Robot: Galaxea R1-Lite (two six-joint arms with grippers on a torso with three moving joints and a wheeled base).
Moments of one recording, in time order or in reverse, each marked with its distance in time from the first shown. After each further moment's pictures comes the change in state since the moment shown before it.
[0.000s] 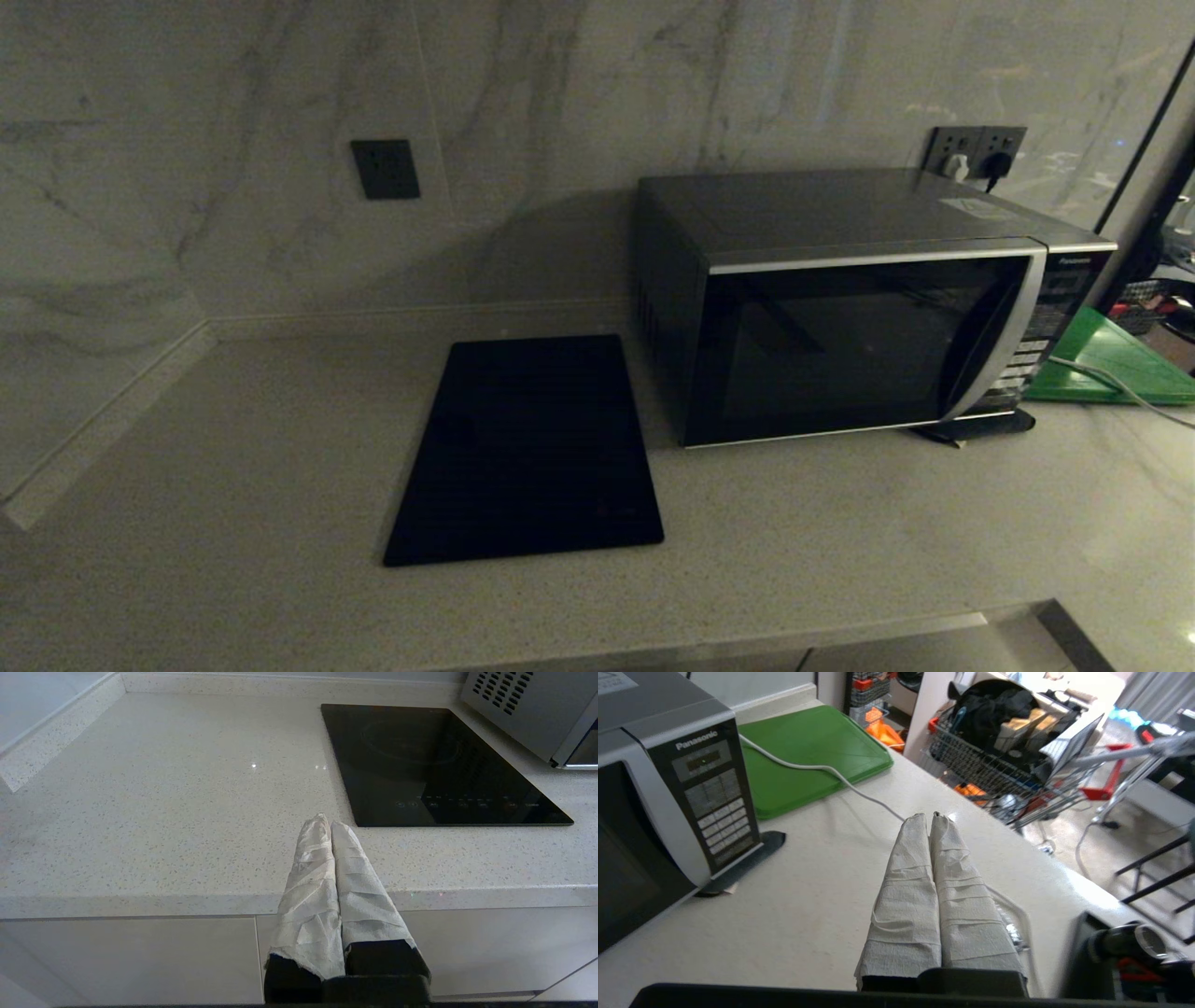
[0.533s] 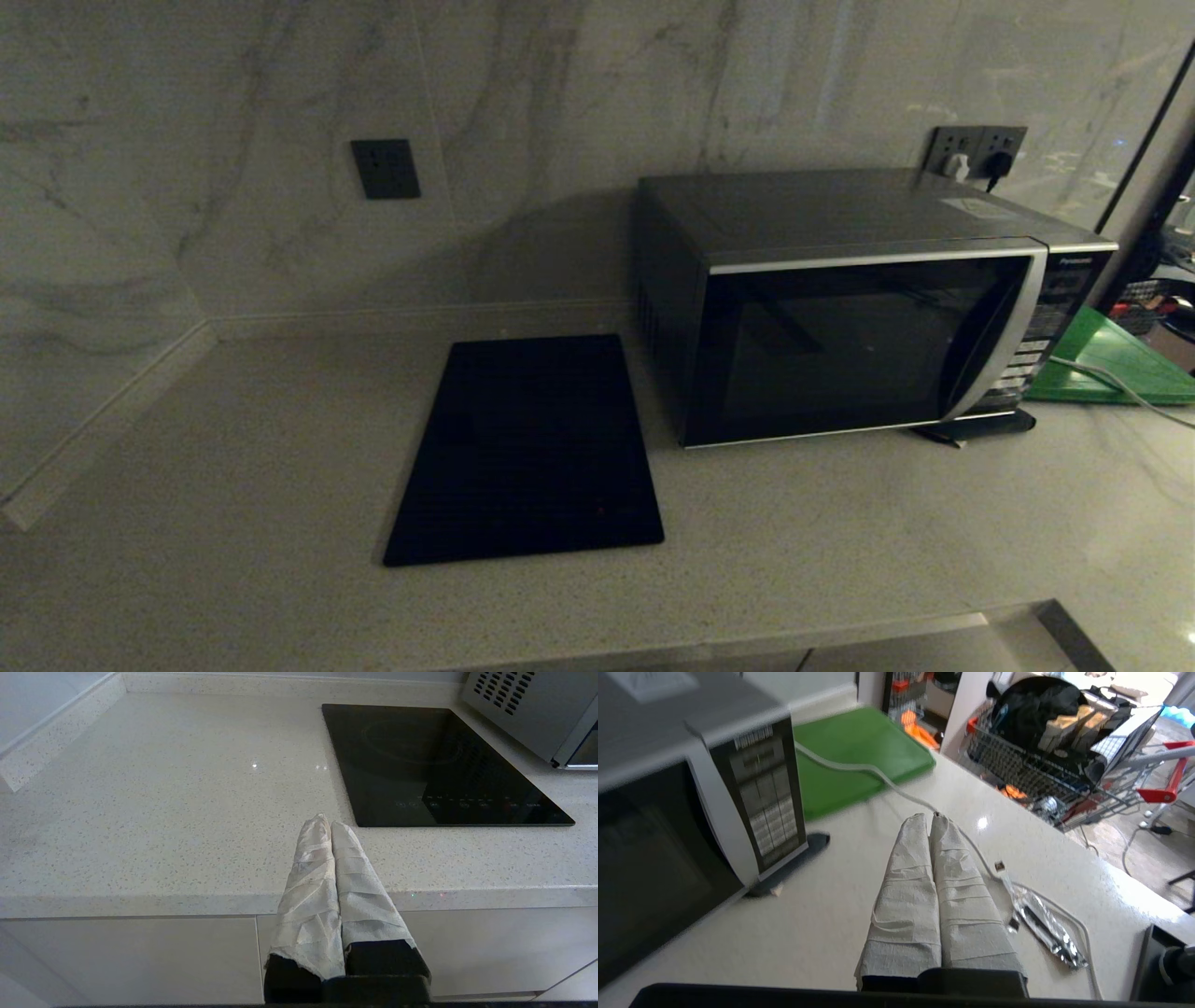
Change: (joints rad) left arm 0.000 0.000 0.000 0.000 0.000 0.000; right arm 0.069 0.057 0.136 -0.183 0.010 0.046
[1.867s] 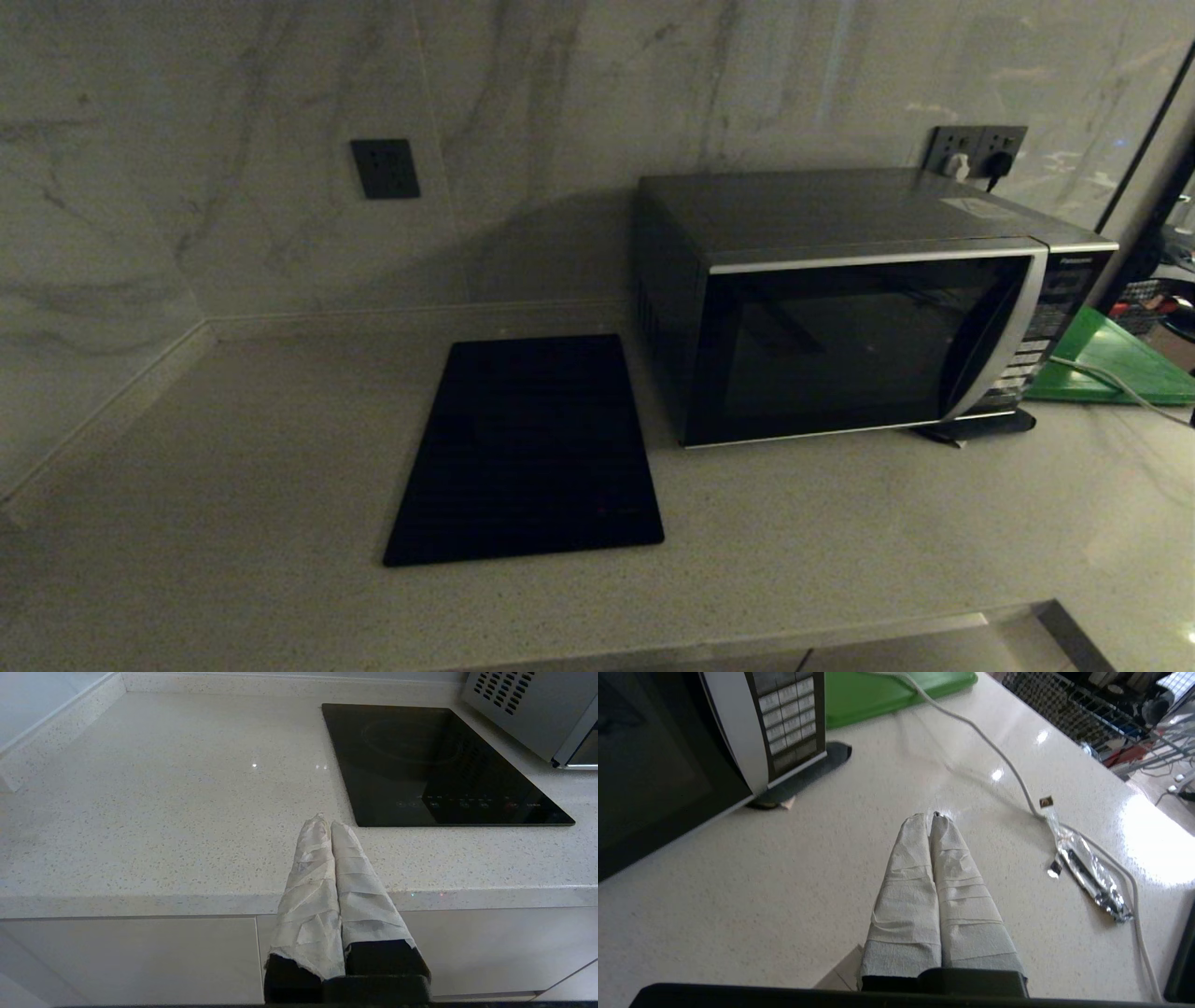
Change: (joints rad) left arm 0.000 0.000 0.000 0.000 0.000 0.000; right arm 0.086 0.059 0.269 -0.077 -0.002 0.147
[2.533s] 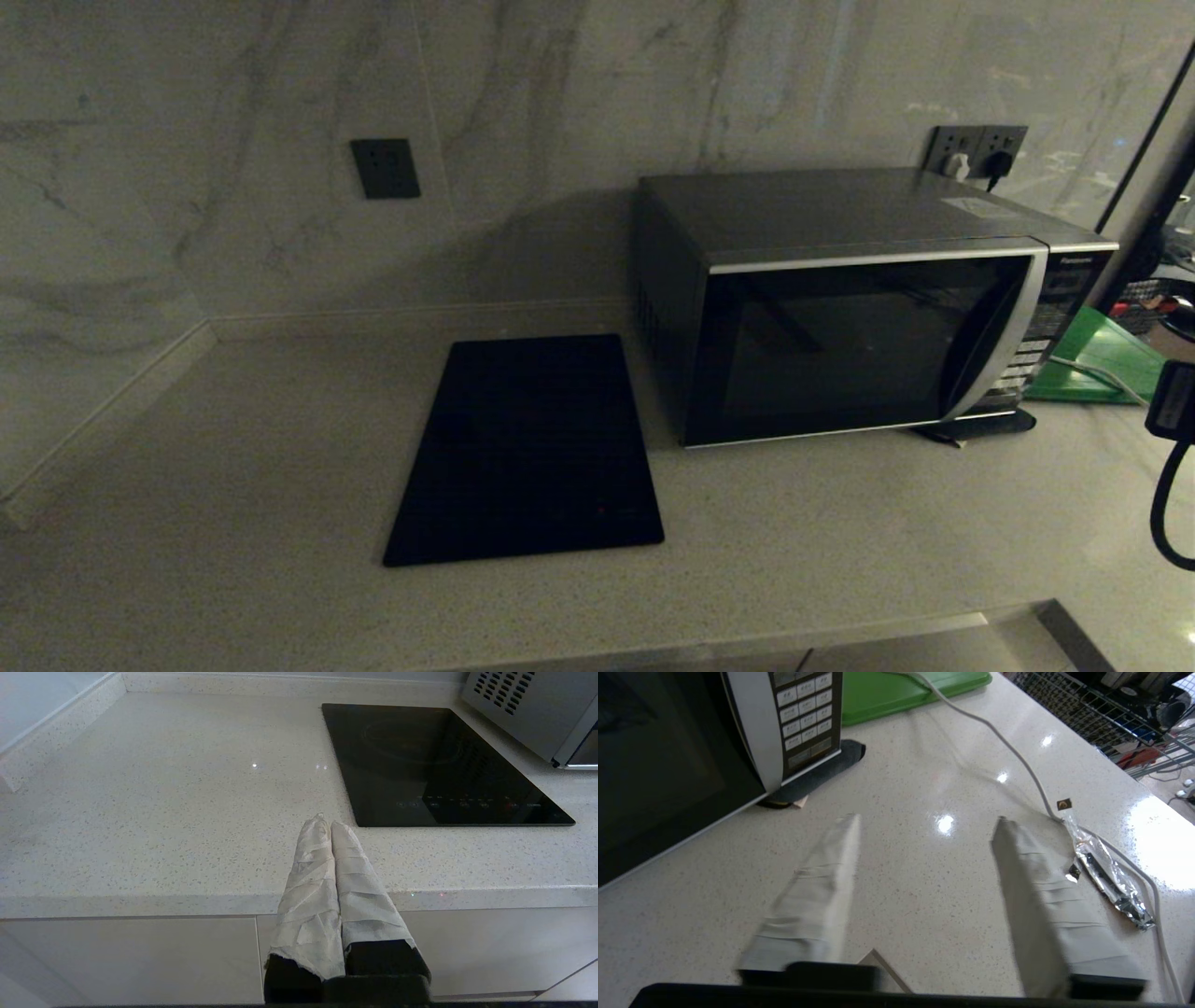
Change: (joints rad) left arm 0.000 0.000 0.000 0.000 0.000 0.000; right arm 0.038 0.062 0.038 -0.100 -0.022 0.004
